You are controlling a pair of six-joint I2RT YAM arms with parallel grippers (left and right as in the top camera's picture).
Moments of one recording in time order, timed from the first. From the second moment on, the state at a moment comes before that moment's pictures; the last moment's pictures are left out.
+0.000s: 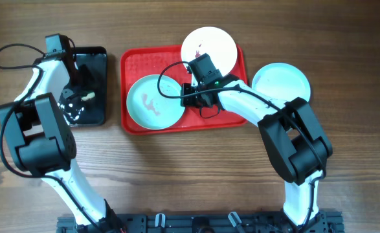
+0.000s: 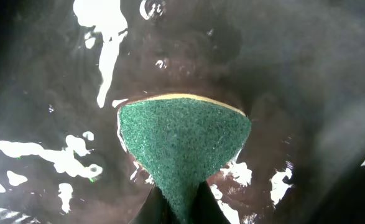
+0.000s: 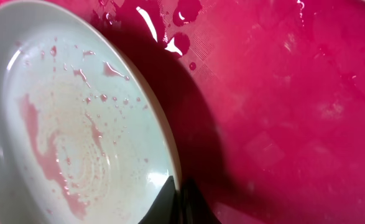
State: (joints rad) left arm 0.24 2.09 1.44 -0.65 -0.04 -0.29; right arm 0.56 2.08 1.32 -0.34 -0.29 0.60
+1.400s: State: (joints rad) left arm 0.02 1.77 1.43 -0.77 0.21 -0.29; right arm 0.81 1.79 1.37 -0.63 1.07 0.24
